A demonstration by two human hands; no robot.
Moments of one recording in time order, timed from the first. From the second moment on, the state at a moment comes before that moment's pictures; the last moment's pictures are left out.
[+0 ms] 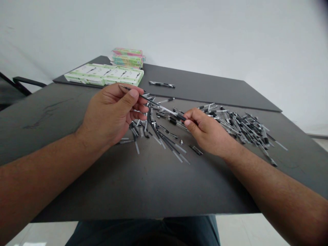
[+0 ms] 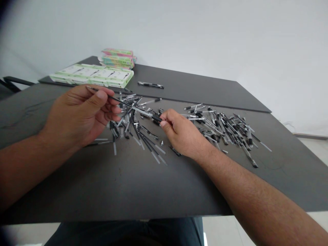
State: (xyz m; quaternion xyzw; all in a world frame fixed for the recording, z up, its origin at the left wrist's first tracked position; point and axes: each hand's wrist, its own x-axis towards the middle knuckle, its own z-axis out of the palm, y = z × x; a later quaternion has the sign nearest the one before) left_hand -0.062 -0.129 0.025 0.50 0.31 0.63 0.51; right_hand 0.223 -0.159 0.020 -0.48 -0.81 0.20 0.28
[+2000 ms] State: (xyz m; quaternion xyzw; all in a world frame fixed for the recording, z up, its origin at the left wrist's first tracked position) left_hand -0.055 -0.146 0.009 0.70 0.37 0.37 0.48; right_hand 0.214 -0.169 0.017 -0.42 -0.84 0.21 0.27
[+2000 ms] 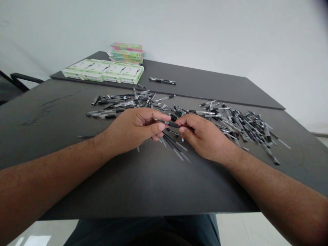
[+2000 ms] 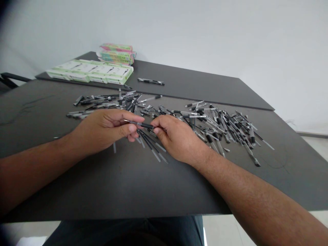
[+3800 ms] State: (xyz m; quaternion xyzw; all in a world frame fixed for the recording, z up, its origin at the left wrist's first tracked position) left_hand -0.089 -0.110 0.016 0.89 0.42 0.16 0.08; right_hand 0.223 -0.162 0.010 -0.45 -0.78 0.17 0.39
